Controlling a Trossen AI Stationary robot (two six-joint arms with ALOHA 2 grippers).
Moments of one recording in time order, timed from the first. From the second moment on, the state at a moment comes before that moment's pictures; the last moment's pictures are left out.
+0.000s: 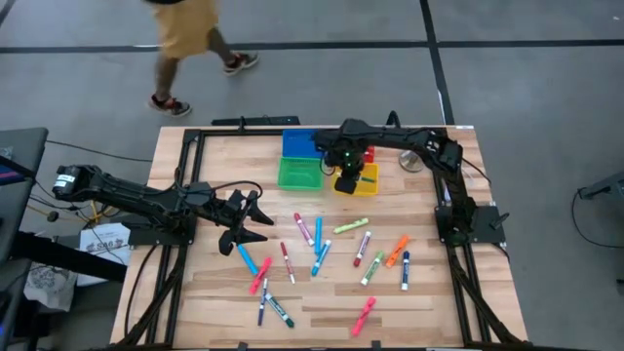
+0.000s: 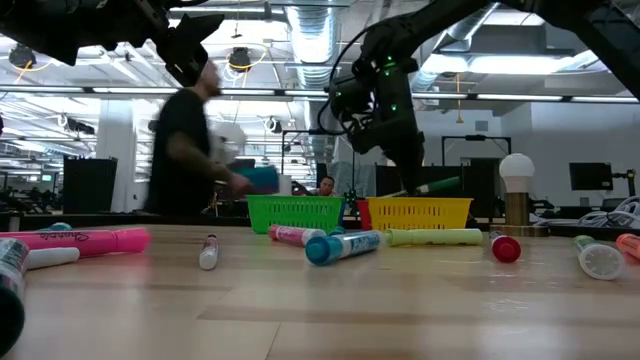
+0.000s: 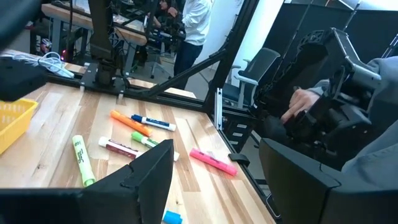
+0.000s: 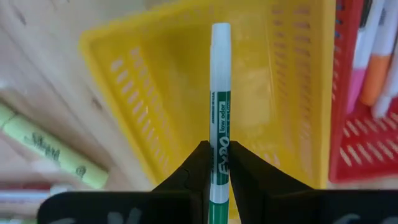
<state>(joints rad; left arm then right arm) -0.13 0.92 0.33 0.56 0.23 -0.29 -0.40 2.09 1.71 -1.32 0.00 -0.08</state>
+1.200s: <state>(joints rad) -0.13 0.92 0.33 0.57 0.23 -0.29 -0.42 2.08 1.64 -1.29 -0.03 -0.05</state>
